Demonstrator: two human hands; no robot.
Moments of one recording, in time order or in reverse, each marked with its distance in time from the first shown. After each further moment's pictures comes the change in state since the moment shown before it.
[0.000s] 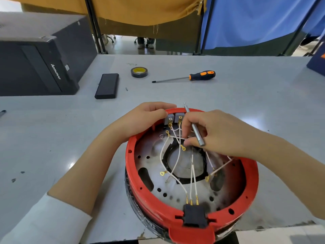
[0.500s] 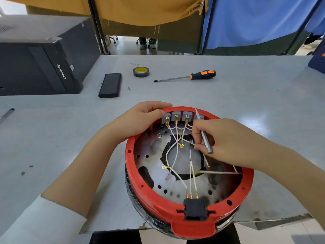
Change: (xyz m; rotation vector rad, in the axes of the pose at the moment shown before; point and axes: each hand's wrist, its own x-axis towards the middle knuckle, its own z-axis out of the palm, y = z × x) left_hand -0.014 -0.001 -0.003 0.144 0.076 0.025; right_hand -0.027 0.009 0.010 -0.107 0.052 -0.014
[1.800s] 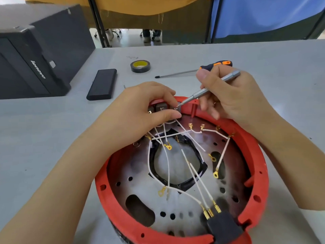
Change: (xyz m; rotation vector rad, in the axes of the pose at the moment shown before) left_hand 0.026 0.016 -0.008 0.431 0.180 0.298; right_hand 0.098 0.034 0.002 1.093 0.395 0.037
